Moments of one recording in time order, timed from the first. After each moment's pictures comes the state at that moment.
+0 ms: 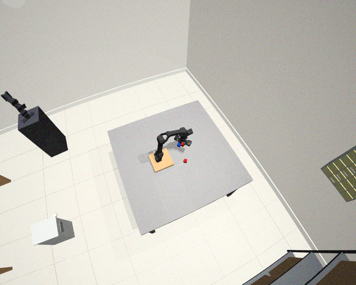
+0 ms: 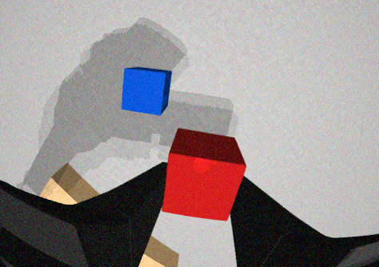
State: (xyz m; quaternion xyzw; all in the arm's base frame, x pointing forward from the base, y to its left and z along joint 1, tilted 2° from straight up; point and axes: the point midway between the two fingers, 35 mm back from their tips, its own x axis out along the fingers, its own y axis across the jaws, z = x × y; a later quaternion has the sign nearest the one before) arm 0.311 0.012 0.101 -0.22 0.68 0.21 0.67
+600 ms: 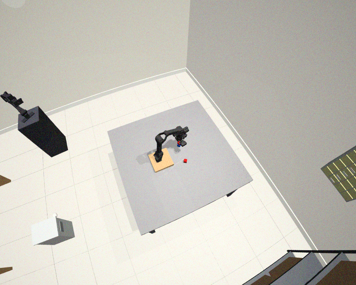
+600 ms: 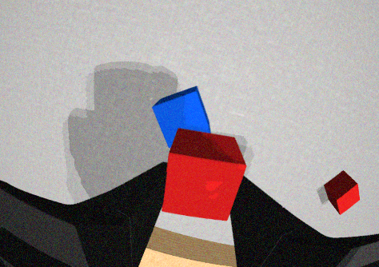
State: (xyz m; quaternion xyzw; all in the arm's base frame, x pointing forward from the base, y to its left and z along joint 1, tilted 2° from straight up) arm 0.293 0.052 0.087 -0.04 0.71 0.04 0.70
